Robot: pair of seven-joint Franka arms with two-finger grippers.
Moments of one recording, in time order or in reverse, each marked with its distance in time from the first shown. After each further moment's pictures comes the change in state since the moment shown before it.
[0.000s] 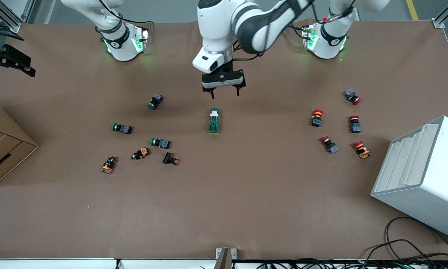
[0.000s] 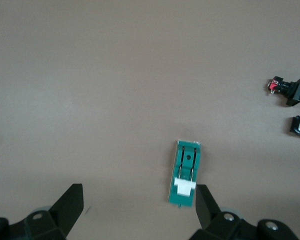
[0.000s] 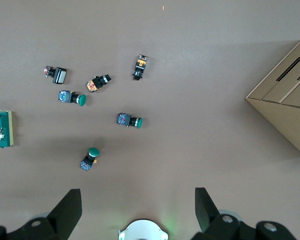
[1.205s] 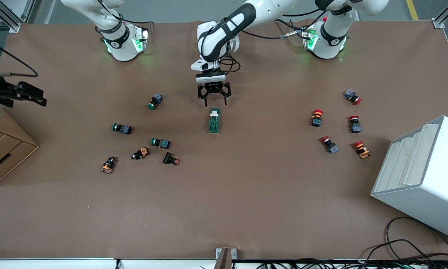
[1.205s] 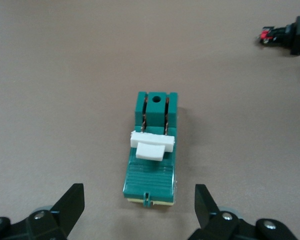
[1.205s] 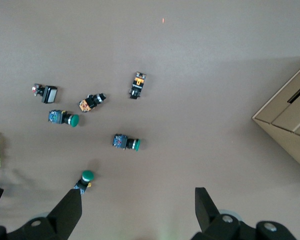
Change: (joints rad) left arm -0.212 0.341 0.003 -0.124 0.866 0.031 -0.820; right arm 0.002 0.155 -0.006 0.006 0.000 0.140 -0.003
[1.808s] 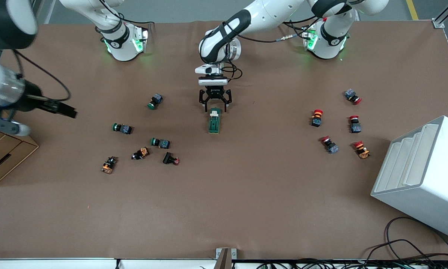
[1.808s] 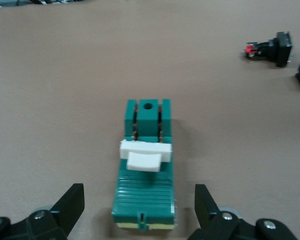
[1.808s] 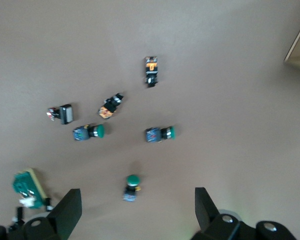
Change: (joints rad) left arm 0.000 0.069 0.012 -0.010 0.227 -0.056 -0.127; right arm 0.134 0.045 0.009 -0.035 0.055 0.015 0.544
